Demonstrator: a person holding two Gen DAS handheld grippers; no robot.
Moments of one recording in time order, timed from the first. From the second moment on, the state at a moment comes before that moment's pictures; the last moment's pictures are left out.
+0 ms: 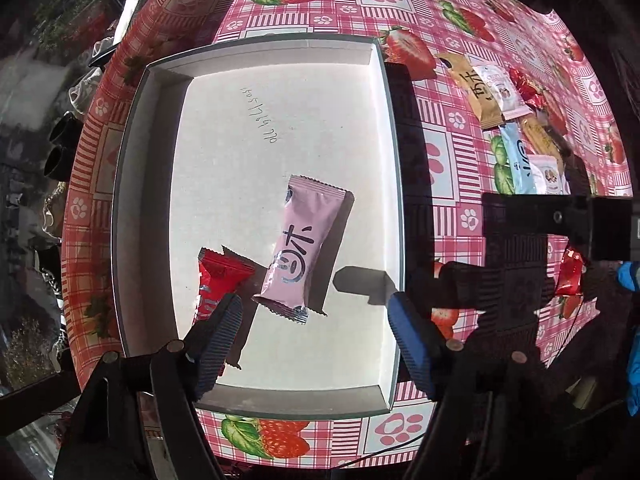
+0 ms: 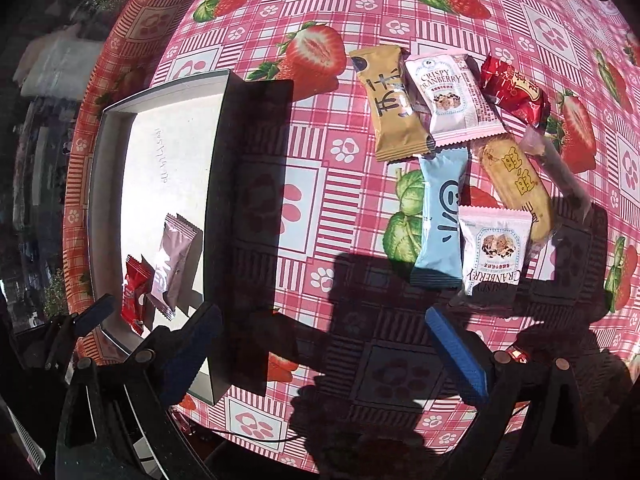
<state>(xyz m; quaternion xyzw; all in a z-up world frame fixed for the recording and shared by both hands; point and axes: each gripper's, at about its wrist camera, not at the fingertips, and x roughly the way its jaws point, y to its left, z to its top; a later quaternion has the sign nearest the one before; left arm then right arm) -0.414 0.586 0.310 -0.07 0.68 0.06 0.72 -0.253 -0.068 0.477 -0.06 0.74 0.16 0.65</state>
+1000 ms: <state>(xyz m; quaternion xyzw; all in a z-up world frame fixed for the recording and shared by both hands) -0.340 0.484 0.272 -0.11 0.74 0.00 0.66 -0.218 -0.283 0.430 0.06 0.77 0.02 0.64</state>
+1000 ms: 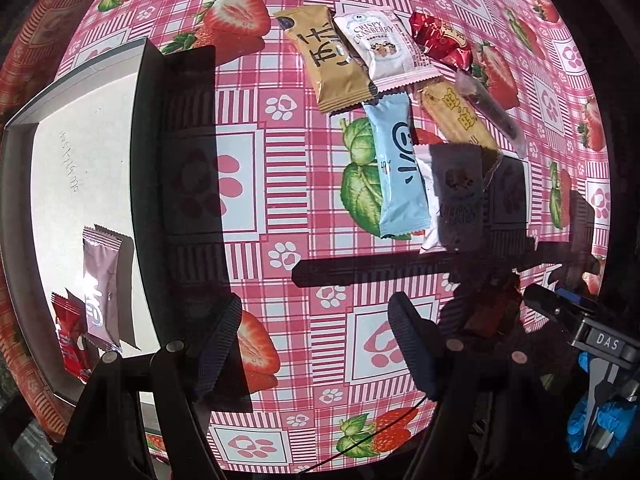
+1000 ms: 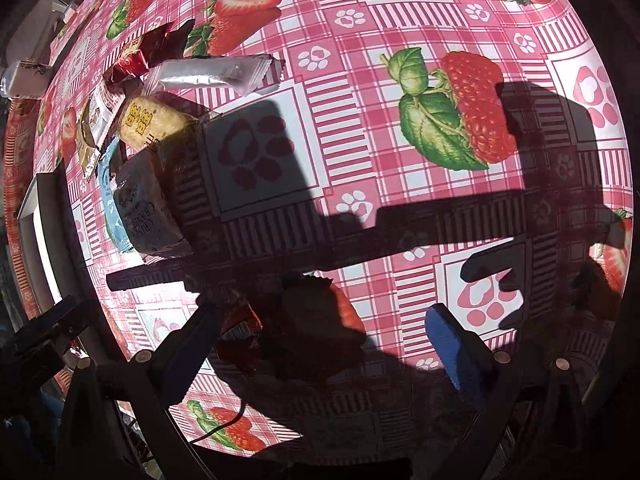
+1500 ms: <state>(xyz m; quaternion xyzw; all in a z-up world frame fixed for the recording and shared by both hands) -0.255 0.481 0.241 -0.11 0.72 0.02 0.69 -0.260 -0.230 0.400 0.06 0.78 0.06 0.61</state>
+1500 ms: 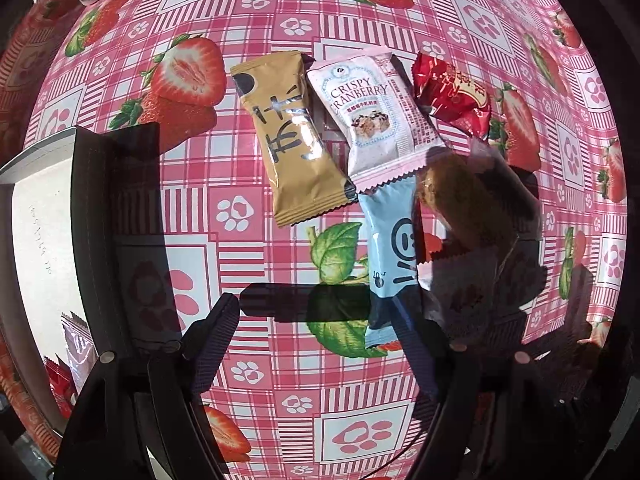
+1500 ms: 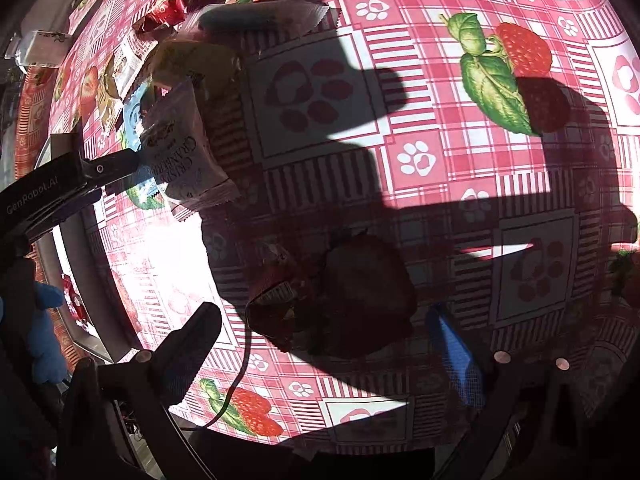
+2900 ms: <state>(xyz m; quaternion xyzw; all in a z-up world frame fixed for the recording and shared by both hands) -0.330 0.481 0.239 -0.07 0.73 0.01 0.68 -0.295 -0.192 0.348 0.05 0.78 0.06 0.63</state>
